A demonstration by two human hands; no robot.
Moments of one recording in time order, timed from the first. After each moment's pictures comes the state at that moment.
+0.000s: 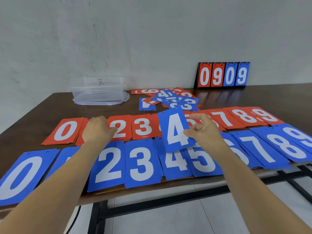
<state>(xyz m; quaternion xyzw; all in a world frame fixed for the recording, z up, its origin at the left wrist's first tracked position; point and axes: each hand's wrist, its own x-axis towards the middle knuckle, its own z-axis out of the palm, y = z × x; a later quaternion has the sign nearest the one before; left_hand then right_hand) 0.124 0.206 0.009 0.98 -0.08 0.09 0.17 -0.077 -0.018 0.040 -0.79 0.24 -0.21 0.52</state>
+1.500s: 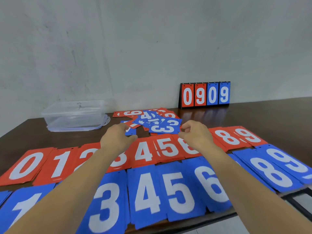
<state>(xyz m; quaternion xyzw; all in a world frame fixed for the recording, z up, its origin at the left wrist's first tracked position) 0.106 0.077 0.050 0.94 -0.21 0.07 0.27 -0.026 -0.132 0.056 -0.90 0.31 -0.20 0.23</state>
